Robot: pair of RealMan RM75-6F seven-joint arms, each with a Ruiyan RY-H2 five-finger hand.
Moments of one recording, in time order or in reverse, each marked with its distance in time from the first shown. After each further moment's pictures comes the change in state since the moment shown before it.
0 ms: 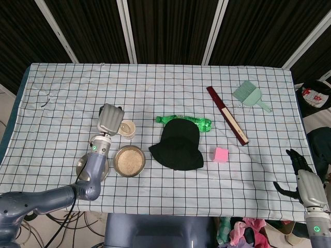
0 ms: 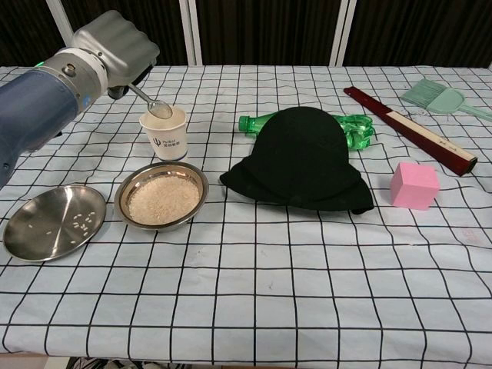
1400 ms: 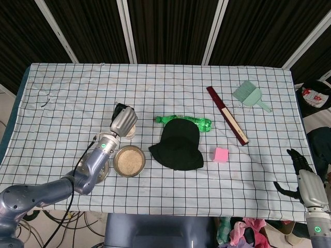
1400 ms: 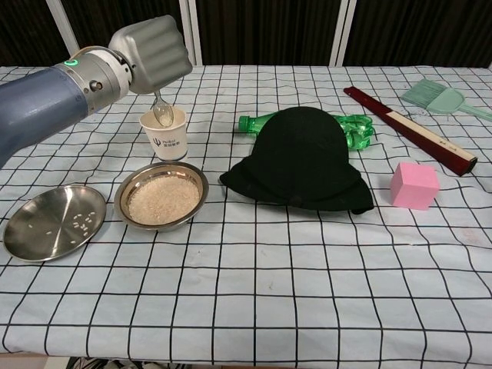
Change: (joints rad) left arm -0.101 0.039 0.192 0.118 0.244 -0.110 0.198; right arm -0.004 0.003 0.004 -0.005 -0.001 0.004 0.022
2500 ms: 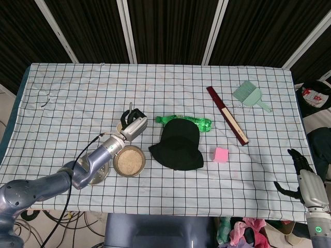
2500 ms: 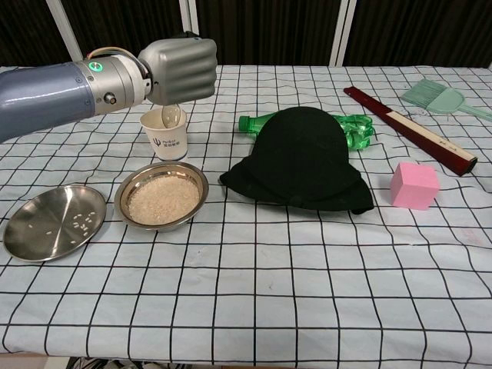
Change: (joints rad) left arm -0.067 0.040 0.067 0.024 0.198 -0.110 0.112; right arm -0.001 0.008 0.002 -0.009 0.006 -0.006 0.018
